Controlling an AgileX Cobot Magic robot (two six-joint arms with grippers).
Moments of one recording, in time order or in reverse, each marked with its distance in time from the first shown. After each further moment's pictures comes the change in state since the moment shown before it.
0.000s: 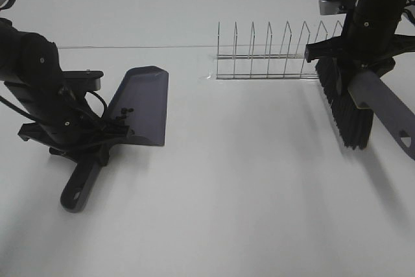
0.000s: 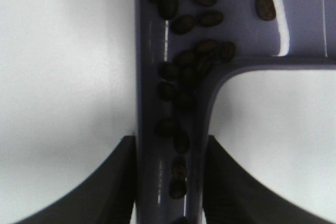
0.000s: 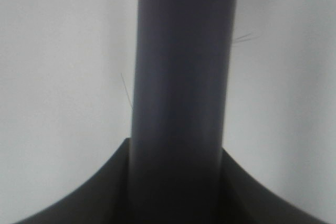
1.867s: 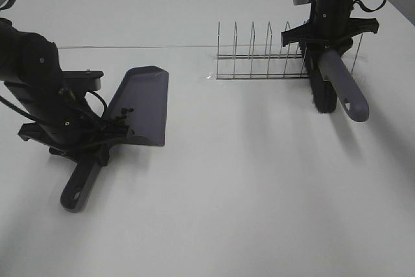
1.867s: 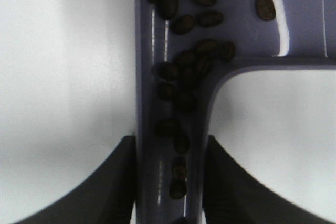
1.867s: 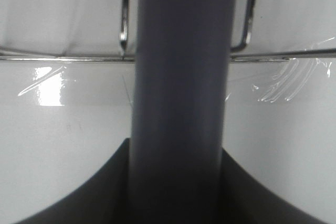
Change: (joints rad) left arm 0.000 0.000 0.000 0.000 -0.005 0.000; right arm -0.002 0.455 -0.684 -0.085 0.132 -0.015
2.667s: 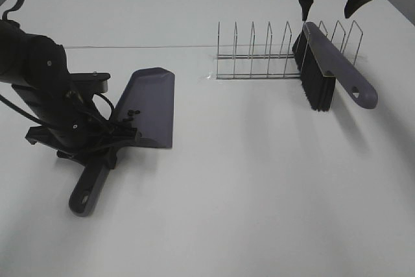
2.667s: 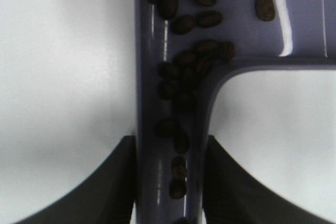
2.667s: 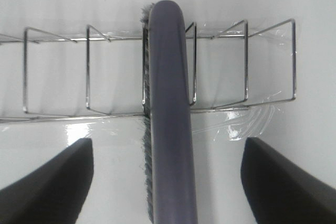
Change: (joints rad) left arm -0.042 -0.011 0.005 -0.010 -0.004 -0.034; right arm 0.000 -0.112 -0.128 0.034 -0.002 0.039
